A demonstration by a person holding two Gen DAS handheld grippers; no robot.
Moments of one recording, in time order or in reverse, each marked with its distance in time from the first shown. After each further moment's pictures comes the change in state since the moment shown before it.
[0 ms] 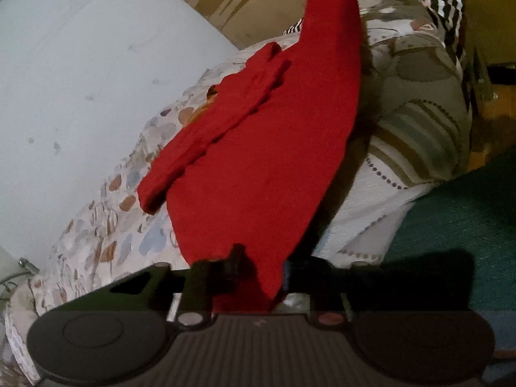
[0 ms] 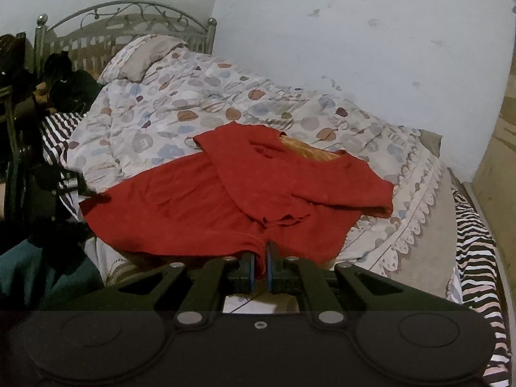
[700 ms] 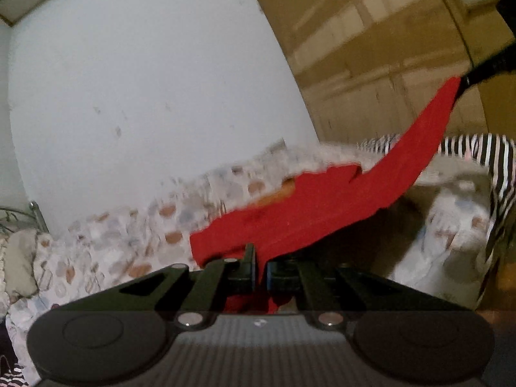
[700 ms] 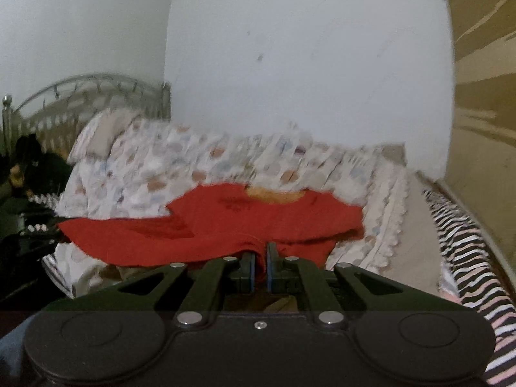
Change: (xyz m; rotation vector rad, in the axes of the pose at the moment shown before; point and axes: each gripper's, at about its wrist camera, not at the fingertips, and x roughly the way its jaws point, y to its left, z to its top) left arm -0.076 0.091 0.030 -0.470 -0.288 0.095; right arm -0.040 -0.019 -0.009 0.218 -0.234 -0.098
